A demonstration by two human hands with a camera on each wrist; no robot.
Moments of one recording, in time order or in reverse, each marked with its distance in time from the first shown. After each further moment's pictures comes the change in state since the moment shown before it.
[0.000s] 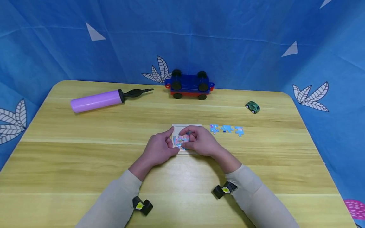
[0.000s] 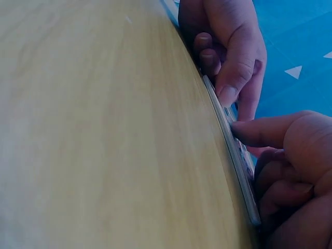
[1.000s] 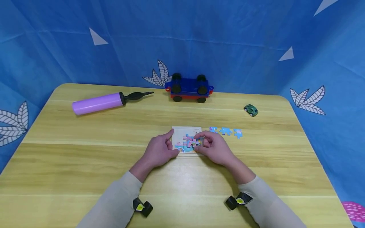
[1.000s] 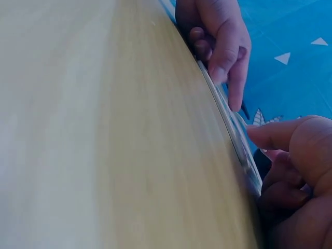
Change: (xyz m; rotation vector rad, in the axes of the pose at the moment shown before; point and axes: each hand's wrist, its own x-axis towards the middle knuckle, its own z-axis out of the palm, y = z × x) left_hand -0.003 0.003 0.000 -0.007 0.004 -0.031; right_hand -0.039 0.010 -0.019 0.026 0.144 0.033
